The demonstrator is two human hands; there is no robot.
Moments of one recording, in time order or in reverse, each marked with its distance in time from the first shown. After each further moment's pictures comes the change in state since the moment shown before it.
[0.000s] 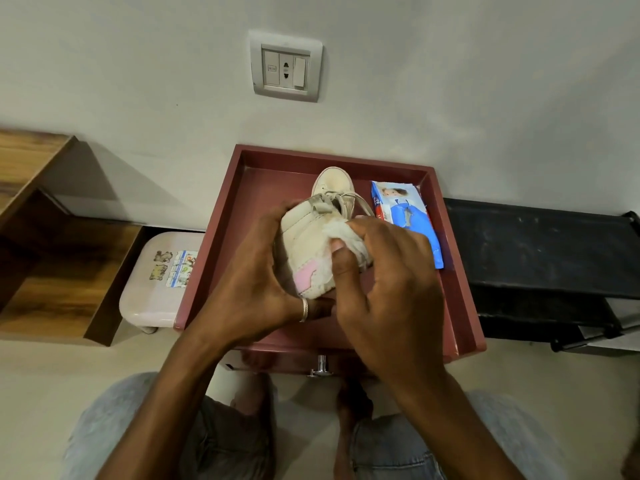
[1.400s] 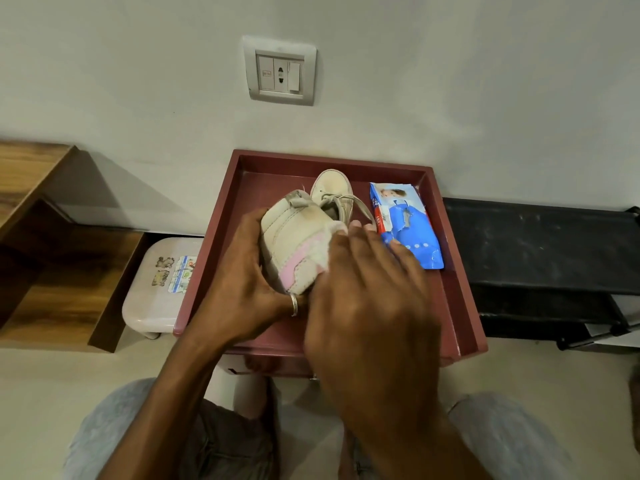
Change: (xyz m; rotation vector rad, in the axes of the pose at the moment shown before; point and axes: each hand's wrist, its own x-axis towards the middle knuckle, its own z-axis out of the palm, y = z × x) left_hand 0.000 -0.004 -0.003 -0.024 0.116 -0.071; right_hand -0.013 -0.036 -0.011 -0.329 -0.063 -0.046
